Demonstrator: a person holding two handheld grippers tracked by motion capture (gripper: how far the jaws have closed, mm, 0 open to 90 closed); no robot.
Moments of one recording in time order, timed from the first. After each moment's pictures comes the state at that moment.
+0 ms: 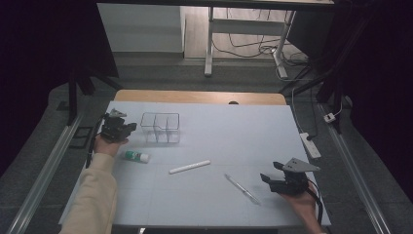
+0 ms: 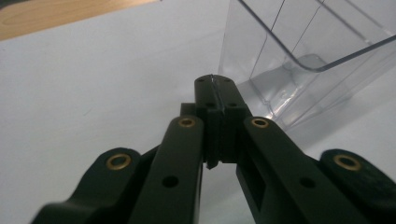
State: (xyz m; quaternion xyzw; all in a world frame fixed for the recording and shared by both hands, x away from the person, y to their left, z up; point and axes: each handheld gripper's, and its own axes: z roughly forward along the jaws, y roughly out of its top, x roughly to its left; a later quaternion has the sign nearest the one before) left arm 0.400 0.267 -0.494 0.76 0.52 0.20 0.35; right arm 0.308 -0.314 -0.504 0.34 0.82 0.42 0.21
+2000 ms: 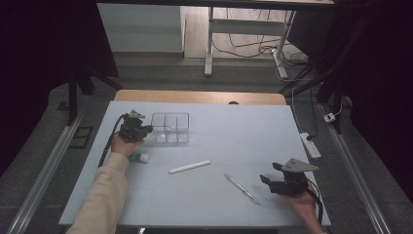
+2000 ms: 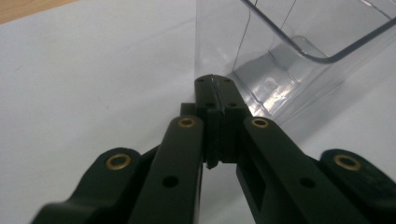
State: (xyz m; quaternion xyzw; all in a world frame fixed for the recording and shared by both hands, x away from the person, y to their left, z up) left arm 0.419 0.223 -0.506 0.79 0.48 0.17 0.35; right arm 0.309 -0.314 -0.506 0.34 0.83 0.41 0.20
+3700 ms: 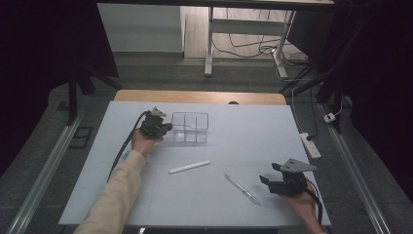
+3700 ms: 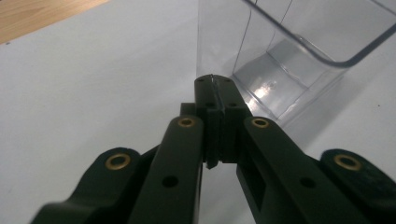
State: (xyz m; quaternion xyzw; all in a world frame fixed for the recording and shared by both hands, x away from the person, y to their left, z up) left arm 0.441 0.164 -0.505 0.81 0.44 0.16 0.36; right arm 0.309 -0.312 -0.508 0.33 0.83 0.40 0.20
